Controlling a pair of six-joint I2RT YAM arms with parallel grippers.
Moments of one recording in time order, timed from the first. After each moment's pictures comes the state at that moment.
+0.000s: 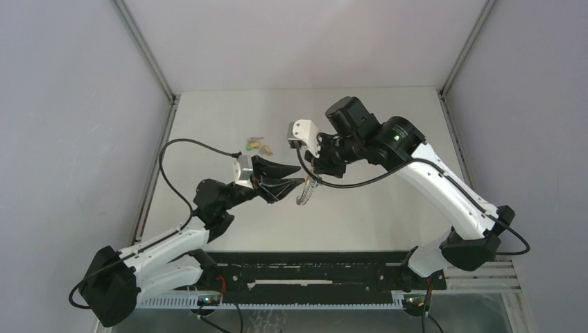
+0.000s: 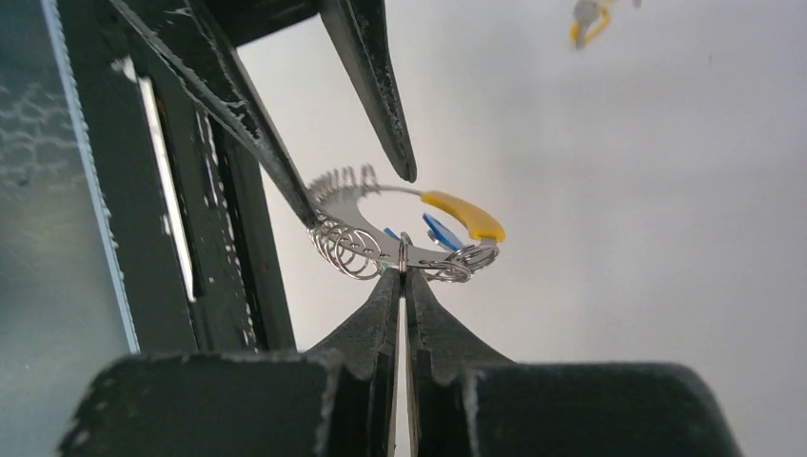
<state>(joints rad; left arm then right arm) -0.71 0.96 0.46 0.95 0.54 -0.31 0.83 1.44 1.82 -1.19 -0.33 -0.47</state>
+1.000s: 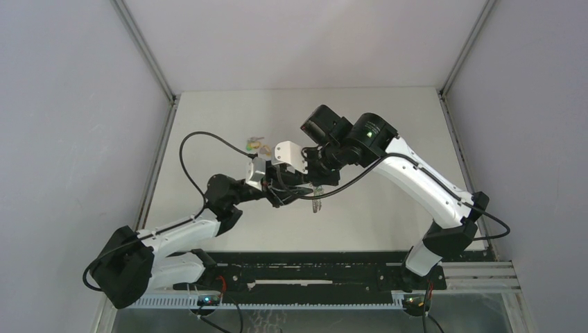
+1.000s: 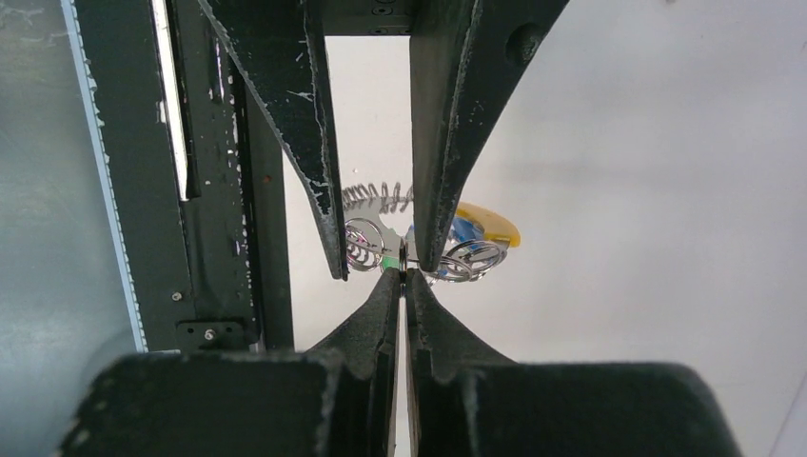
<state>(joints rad) -0.71 1.13 0.47 1.09 0.76 -0.35 0.96 1.62 2.00 -1.47 -0.23 -0.62</state>
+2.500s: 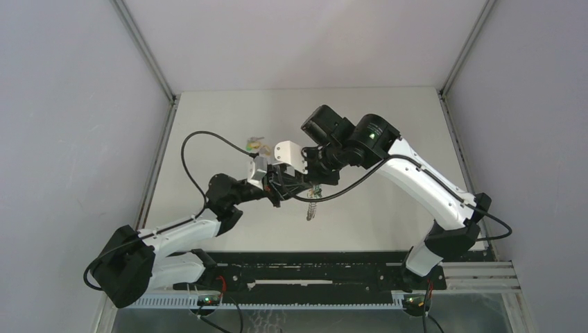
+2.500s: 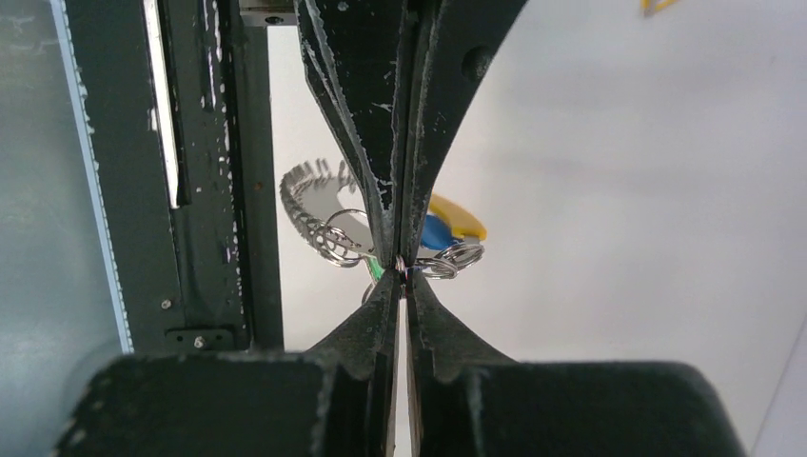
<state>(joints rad) -0.71 1.14 0.47 1.05 0.75 -0.34 0.98 1.62 2.01 -1.46 -0.22 -0.63</state>
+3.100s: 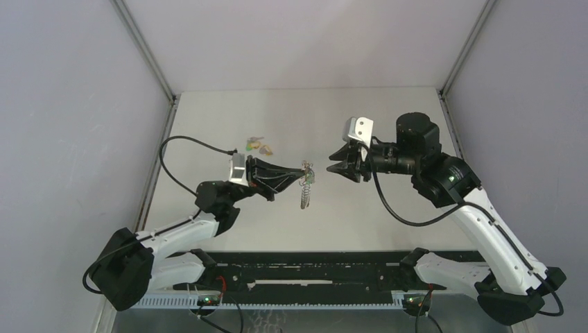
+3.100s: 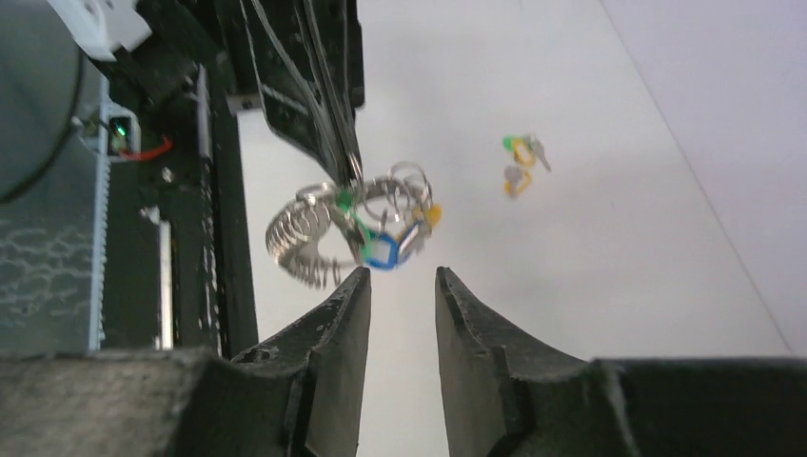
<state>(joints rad) -0.68 1.13 0.46 1.32 0.65 -0.48 0.65 1.03 1.37 -0.74 -0.60 -0.41</state>
